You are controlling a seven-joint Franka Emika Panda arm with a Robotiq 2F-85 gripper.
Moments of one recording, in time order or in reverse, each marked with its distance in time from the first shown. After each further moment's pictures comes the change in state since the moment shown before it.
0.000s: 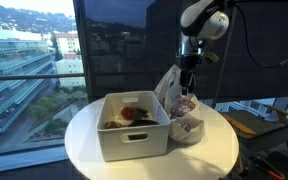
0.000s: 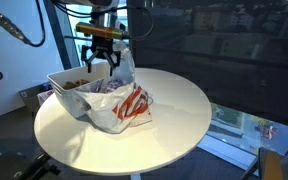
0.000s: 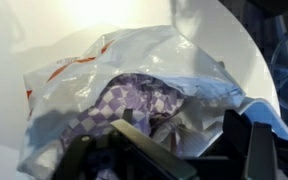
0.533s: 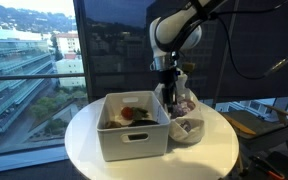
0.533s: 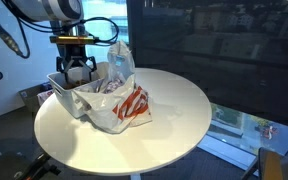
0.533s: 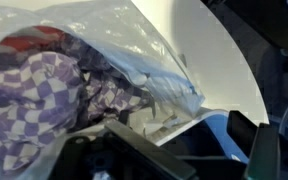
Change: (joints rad) arm 0.150 0.144 0.133 0.067 -0.192 -0.012 0.144
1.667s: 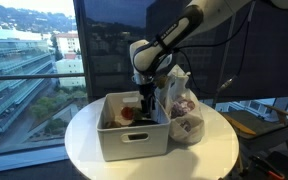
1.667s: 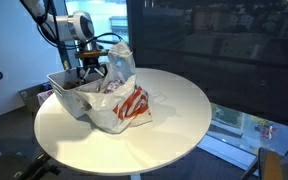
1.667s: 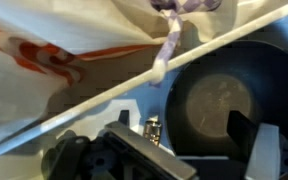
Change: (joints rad) arm 0.034 0.389 -0.023 0.356 -0.148 0.099 0.009
